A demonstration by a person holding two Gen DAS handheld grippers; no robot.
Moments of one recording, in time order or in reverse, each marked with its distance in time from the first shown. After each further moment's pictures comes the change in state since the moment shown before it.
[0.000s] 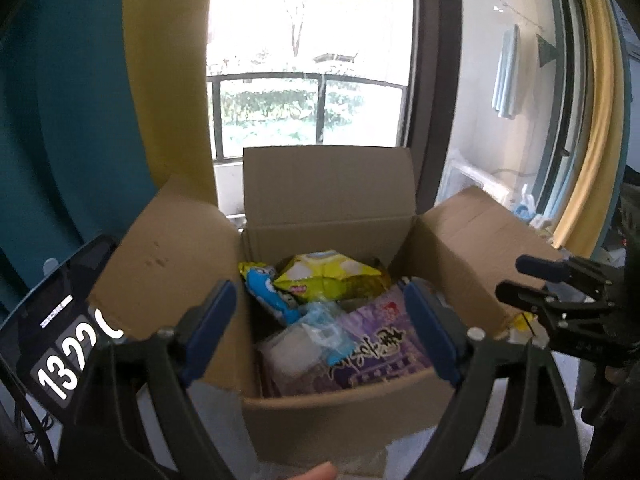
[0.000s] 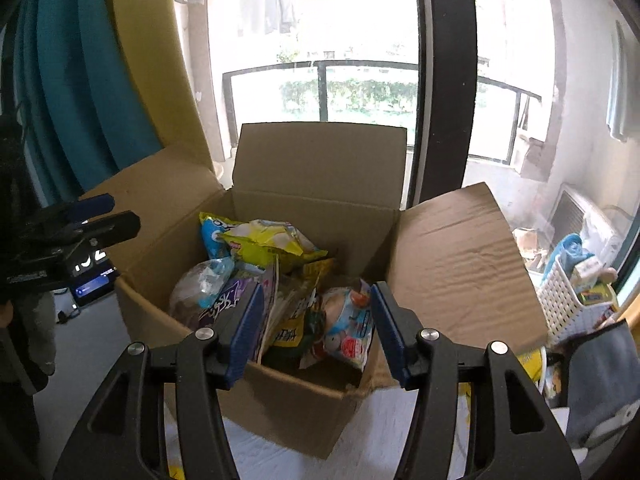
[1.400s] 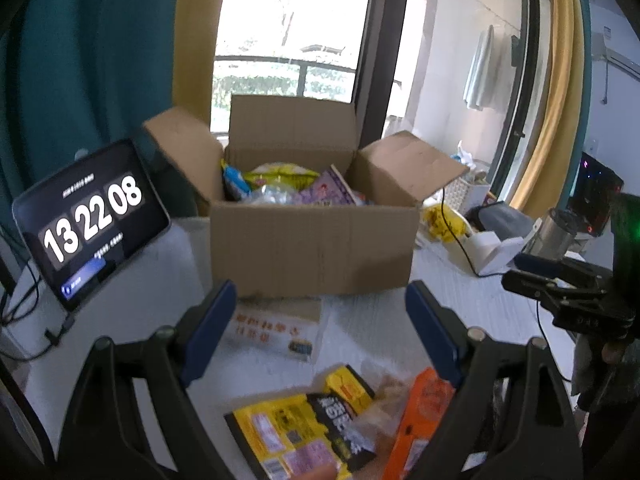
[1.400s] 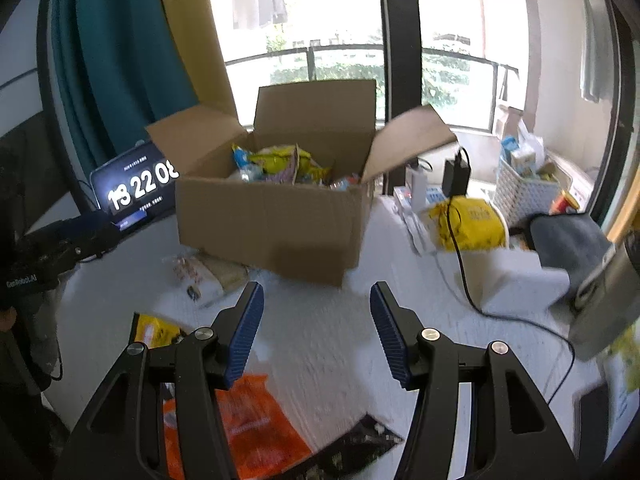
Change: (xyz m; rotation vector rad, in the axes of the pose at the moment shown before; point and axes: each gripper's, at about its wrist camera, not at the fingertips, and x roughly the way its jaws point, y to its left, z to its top) left arm -0.118 -0.035 -0.127 -0.052 0.049 -0.094; right arm -0.126 0.025 -0.131 0.066 0.052 -0.021
